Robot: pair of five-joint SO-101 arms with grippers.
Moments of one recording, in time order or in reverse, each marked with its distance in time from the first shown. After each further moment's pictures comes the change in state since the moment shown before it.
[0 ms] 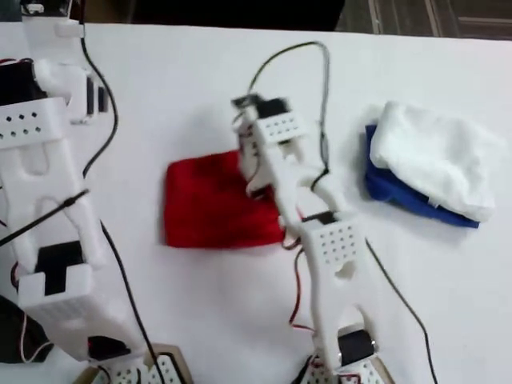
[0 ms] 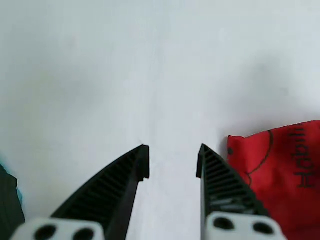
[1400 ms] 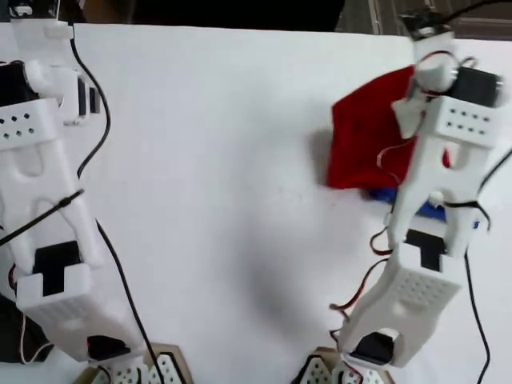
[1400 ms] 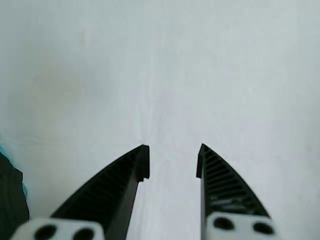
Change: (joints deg) left arm -1.6 0.0 0.0 0.0 0.0; right arm 35.9 -27.0 -6.5 0.0 26.3
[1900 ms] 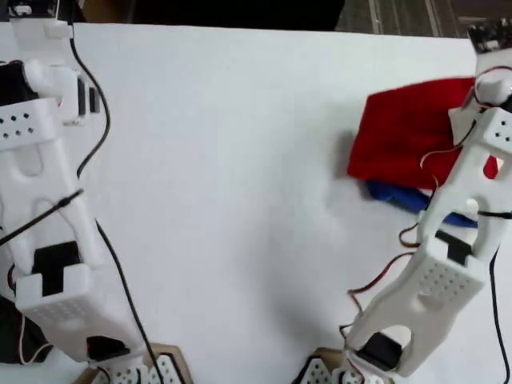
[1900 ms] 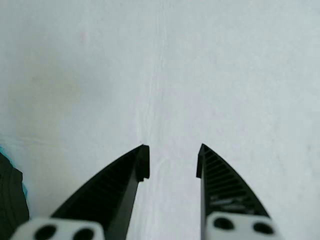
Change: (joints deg) left arm 0.0 0.0 0.0 0.0 0.0; right arm 11.7 9.4 -2.0 -8.9 3.4
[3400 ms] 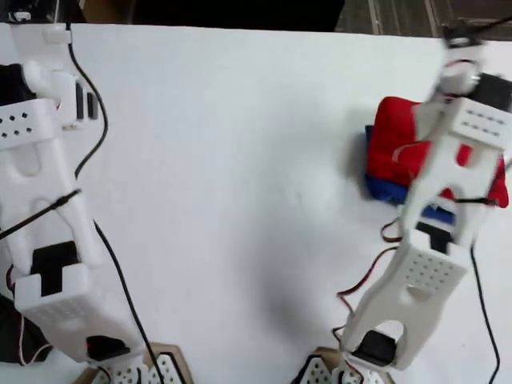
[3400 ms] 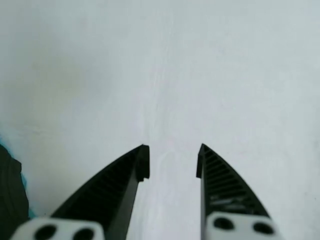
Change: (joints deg) left arm -2.0 -0.1 2.2 0.0 0.0; right arm -10.7 -0.3 0.4 8.4 -10.4
